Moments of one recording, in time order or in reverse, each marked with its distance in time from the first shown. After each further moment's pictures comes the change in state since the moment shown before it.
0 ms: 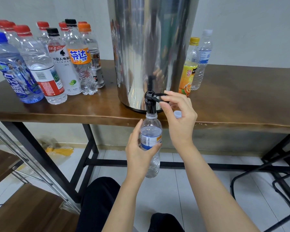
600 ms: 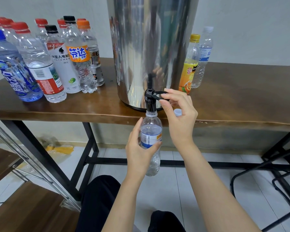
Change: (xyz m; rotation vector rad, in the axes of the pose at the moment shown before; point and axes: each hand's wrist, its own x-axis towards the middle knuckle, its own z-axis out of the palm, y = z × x) left_hand 0.000 0.001 0.001 -0.002 0.000 -0.001; right_hand 0.001 0.000 0.000 -0.011 0.004 -0.023
